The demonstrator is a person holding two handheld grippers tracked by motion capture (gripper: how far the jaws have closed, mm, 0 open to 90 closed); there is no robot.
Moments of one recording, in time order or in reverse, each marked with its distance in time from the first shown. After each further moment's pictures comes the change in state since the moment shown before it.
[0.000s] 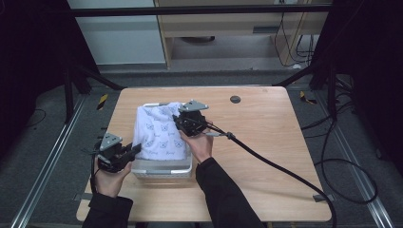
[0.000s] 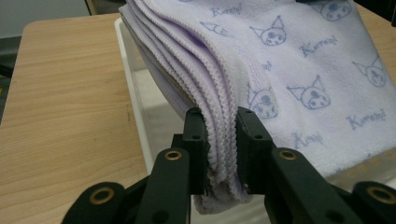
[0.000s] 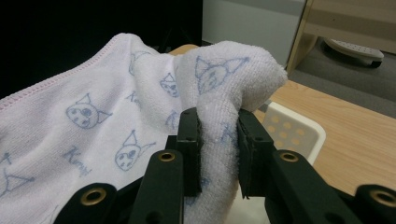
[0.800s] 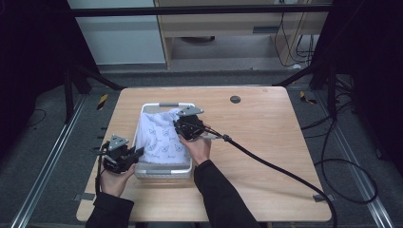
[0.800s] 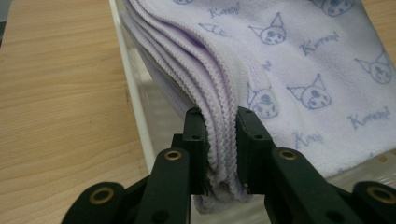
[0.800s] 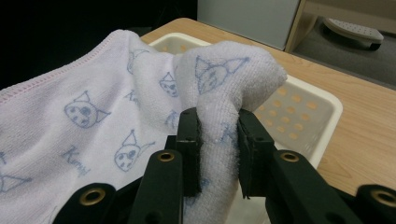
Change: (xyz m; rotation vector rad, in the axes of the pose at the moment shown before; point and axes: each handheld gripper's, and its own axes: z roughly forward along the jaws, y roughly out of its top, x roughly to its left) left arm 0.002 -0.013 0.022 0.066 0.016 0.014; right arm 0.001 -0.021 0.022 0.067 -0.025 -0.005
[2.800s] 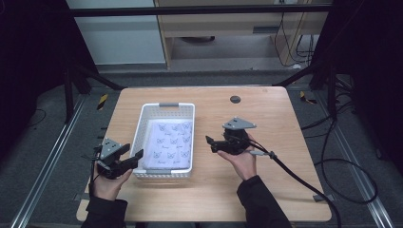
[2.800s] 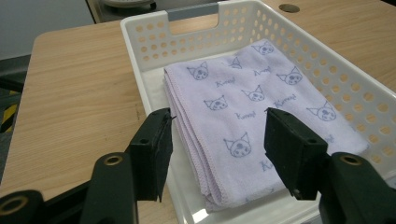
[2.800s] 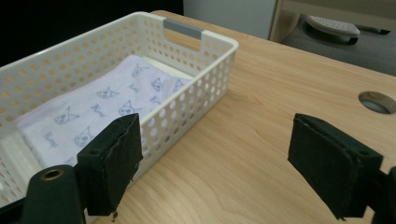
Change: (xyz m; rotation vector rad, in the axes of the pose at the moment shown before) left arm 0.001 -0.008 -0.020 -0.105 0.005 0.051; right arm -0.072 -0.058 -0.111 -0.030 -0.007 0.028
